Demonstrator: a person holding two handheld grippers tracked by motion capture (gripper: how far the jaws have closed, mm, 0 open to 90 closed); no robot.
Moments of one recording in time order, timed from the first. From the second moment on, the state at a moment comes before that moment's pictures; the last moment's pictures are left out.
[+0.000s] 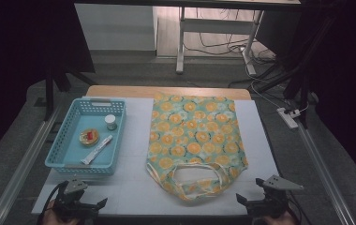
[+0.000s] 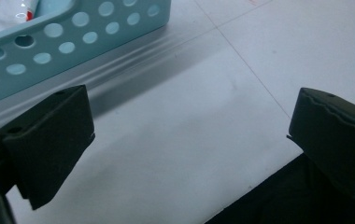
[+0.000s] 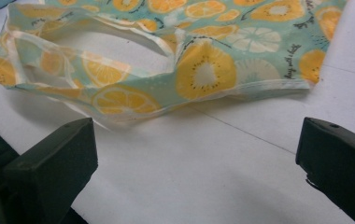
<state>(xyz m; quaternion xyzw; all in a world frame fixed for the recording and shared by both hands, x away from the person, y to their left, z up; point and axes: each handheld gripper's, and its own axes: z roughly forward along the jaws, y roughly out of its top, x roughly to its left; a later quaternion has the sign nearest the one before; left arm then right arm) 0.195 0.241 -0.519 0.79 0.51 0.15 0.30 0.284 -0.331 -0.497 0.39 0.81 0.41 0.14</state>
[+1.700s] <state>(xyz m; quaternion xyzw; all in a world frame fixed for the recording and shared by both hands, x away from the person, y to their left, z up) 0.210 0.240 -0.518 0.78 0.49 0.15 0.35 0.287 -0.315 -0.491 0.35 0.83 0.41 0.15</state>
